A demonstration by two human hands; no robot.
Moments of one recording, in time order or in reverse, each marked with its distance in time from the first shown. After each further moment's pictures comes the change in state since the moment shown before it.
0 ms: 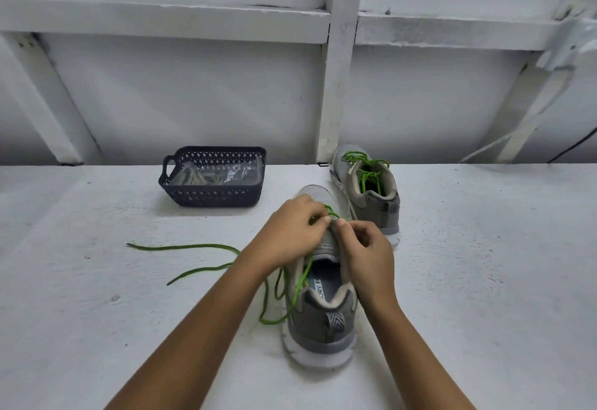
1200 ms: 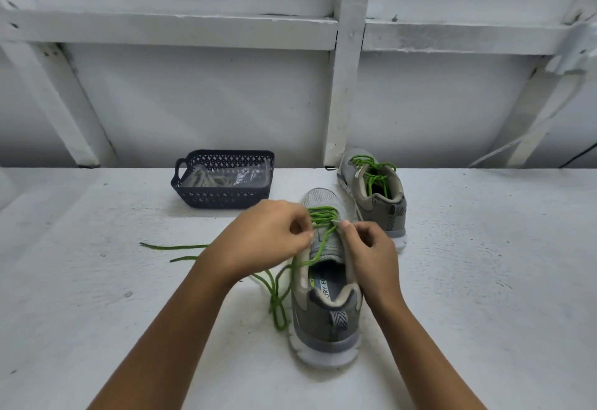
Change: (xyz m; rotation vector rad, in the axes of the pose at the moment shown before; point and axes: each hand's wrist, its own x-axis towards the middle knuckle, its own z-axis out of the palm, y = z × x) left_hand -0.043 0.015 -0.057 0.116 -0.072 -0.016; right_hand 0.002 -0.001 0.000 -0.042 -0.051 -0.016
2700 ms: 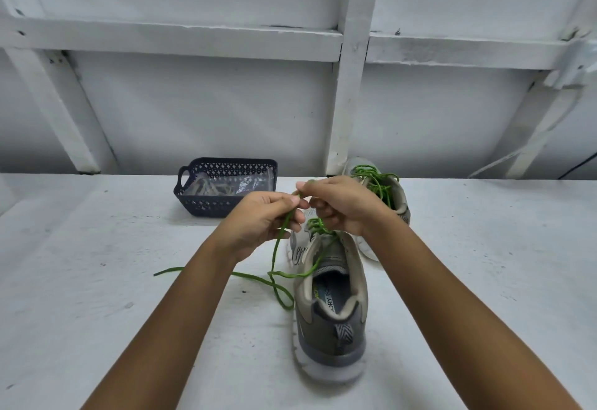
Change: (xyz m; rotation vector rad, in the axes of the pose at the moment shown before) left_hand 0.030 -0.039 0.003 -1.106 -0.027 -0.222; right_hand 0.058 -0.090 0.040 -0.039 -0.659 0.256
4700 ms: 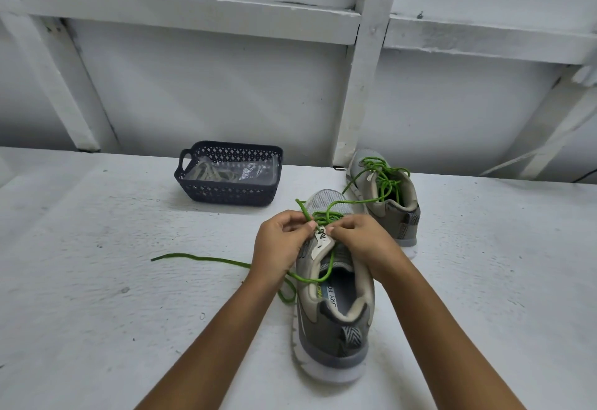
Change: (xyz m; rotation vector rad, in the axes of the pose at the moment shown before) left_hand 0.015 -0.070 0.034 0.033 0.460 0.077; right_hand 0.000 0.078 -0.013 -0.298 0.243 -0.104
